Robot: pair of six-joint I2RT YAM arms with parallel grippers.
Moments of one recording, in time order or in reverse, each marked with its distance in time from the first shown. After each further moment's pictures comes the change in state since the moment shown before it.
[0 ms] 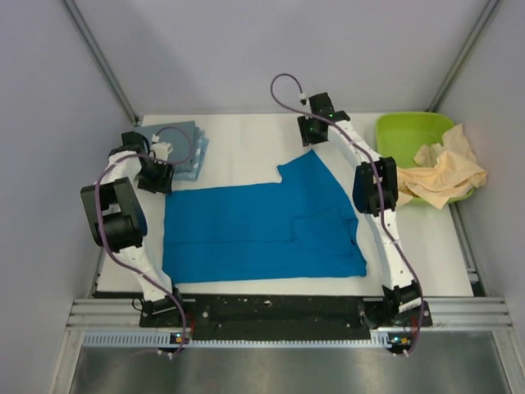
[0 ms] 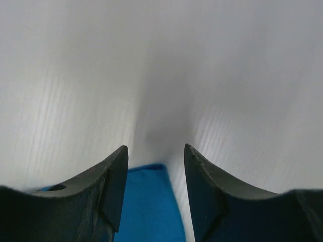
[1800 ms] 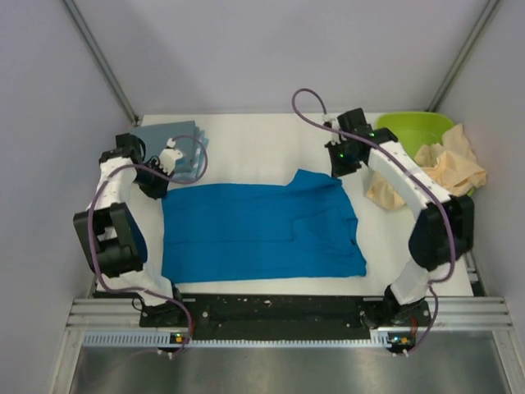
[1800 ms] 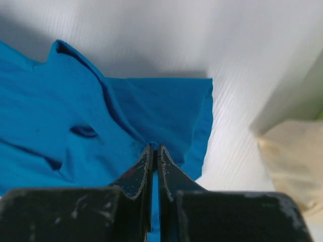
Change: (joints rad) left arm -0.011 -0.184 -0.055 -0.218 0.163 0.497; right arm 0.037 -0.755 -0.701 -0.200 -0.044 -0.019
